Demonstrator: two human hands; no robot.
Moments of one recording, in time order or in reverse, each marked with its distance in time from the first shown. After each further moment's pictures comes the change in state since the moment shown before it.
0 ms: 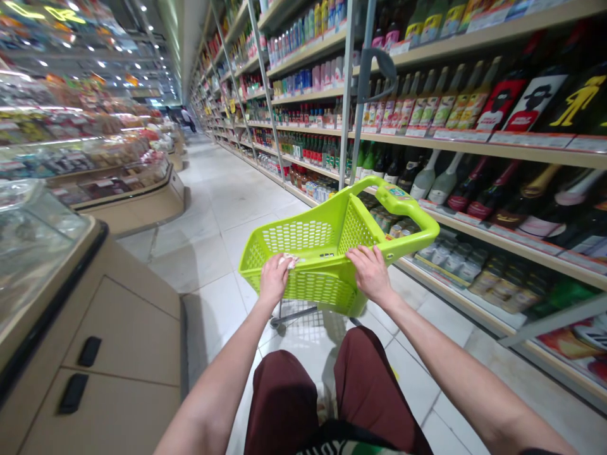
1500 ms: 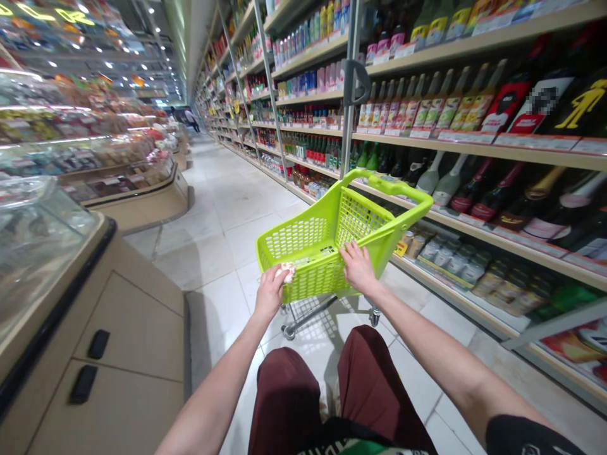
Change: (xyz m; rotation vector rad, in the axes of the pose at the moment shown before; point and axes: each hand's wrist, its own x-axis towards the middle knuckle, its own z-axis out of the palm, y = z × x) left_hand -0.048 -0.015 -0.014 -0.054 0.000 -0.026; right_hand 0.023 -0.015 0.035 0.011 -0.283 0.158
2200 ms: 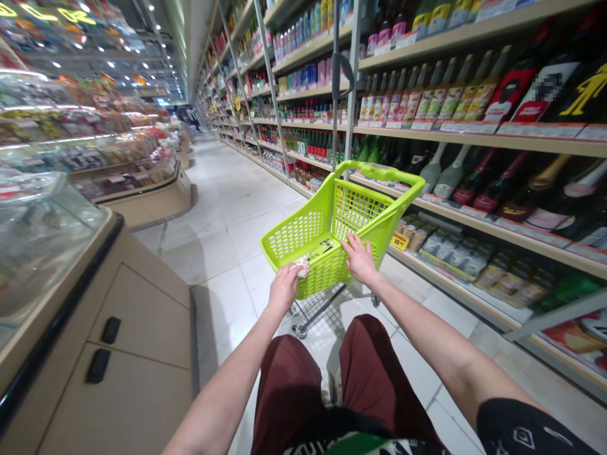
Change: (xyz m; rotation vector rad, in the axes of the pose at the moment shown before) left_hand -0.005 0.044 0.002 -0.048 -0.065 -0.011; right_hand -0.010 0.004 0.017 0.090 -0.026 0.046
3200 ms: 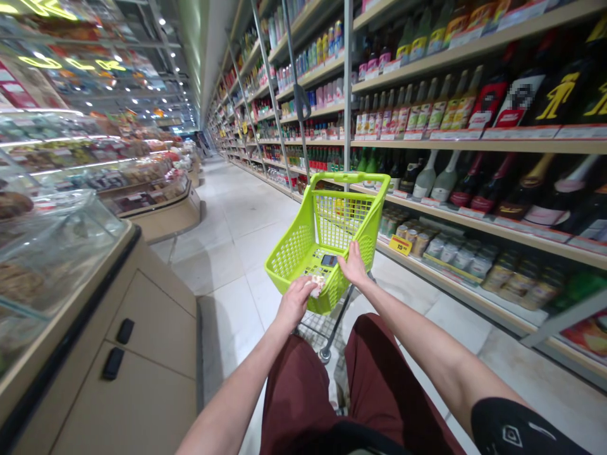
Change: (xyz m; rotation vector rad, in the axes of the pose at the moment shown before) left_hand -0.040 0.028 -0.007 -0.052 -0.012 0.268; right_hand -0.011 -0.030 0.029 0.267 0.188 0.352
